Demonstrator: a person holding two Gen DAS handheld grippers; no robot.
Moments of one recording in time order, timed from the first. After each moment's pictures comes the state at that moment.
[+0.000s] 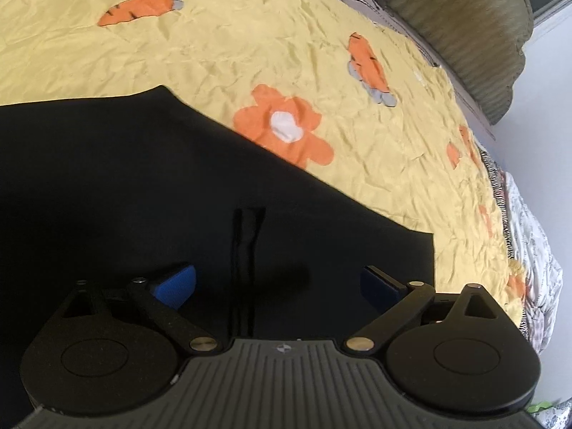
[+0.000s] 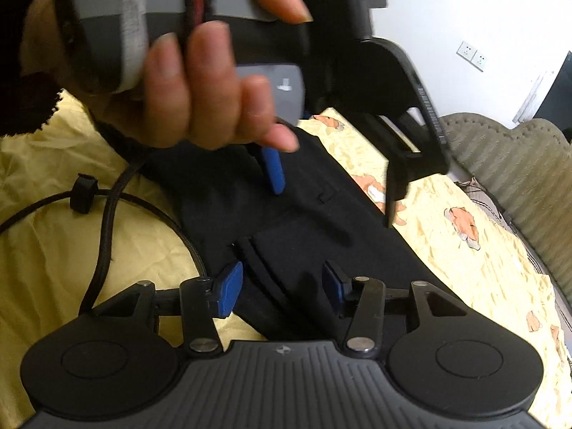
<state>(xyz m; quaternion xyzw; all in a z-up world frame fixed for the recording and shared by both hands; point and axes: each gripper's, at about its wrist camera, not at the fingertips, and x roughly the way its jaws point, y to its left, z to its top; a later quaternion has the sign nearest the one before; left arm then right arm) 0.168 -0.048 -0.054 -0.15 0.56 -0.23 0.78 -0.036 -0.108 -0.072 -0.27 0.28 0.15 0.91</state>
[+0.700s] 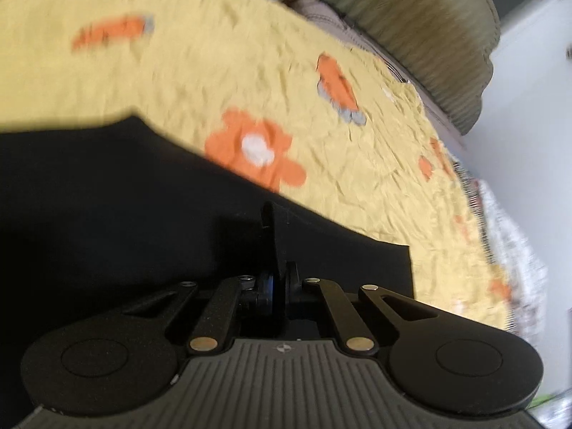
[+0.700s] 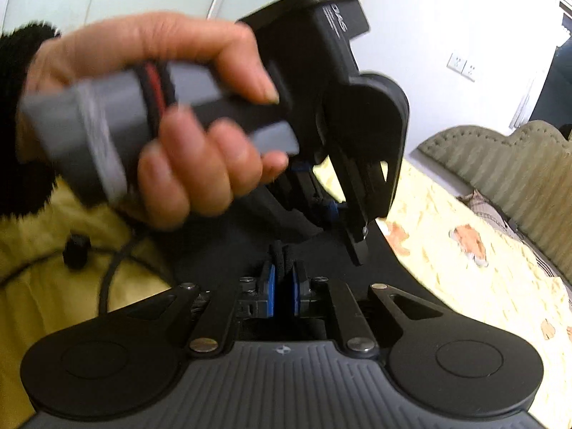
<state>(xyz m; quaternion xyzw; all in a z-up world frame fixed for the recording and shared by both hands) 0.164 -0.050 -0.048 -0.15 0.50 -0.27 0.81 -0.023 -0.114 -0.059 -0.22 0.23 0.17 0.93</state>
